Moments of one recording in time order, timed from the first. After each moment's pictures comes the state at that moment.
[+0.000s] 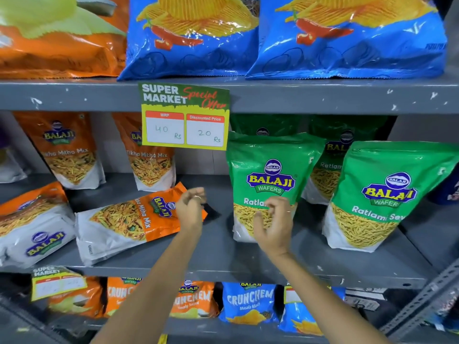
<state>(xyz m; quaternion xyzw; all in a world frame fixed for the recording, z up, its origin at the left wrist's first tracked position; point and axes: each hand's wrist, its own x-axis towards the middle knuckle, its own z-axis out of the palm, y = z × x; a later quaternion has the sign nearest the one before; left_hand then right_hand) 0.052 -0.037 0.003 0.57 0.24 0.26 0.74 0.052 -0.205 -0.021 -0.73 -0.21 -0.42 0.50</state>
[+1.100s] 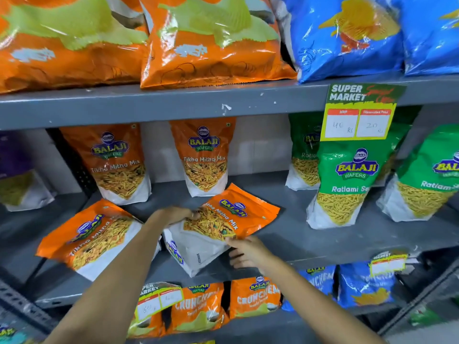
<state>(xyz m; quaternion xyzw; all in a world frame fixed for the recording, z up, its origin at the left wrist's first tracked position) 0.051 0.266 -0.004 0.89 0.03 -0.17 0.42 -0.016 0.045 -0.045 -0.71 0.09 0.27 0.64</state>
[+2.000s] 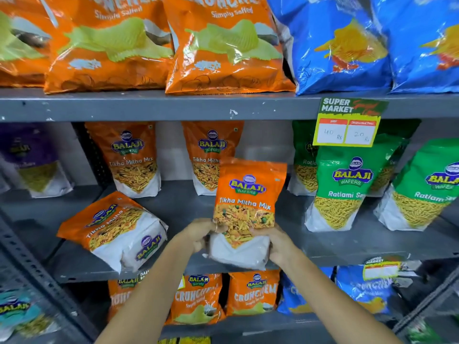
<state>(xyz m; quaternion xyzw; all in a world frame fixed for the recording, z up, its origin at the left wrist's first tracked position) -0.024 0.193 -0.007 0.65 0.16 -0.19 0.72 -0.028 0.004 -0.019 -0.54 0.11 0.17 0.82</state>
